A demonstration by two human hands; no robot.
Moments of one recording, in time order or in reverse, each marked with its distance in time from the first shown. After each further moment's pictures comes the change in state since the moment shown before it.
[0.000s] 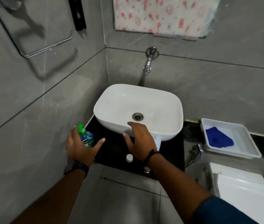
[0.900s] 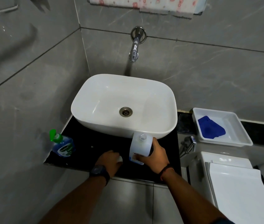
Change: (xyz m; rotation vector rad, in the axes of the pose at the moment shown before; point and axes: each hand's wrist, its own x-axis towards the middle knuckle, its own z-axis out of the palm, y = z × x) left_hand -0.041 0.017 0.134 0.142 -0.820 0.271; right_hand -0.052 0.110 0.013 0.379 -0.116 0.660
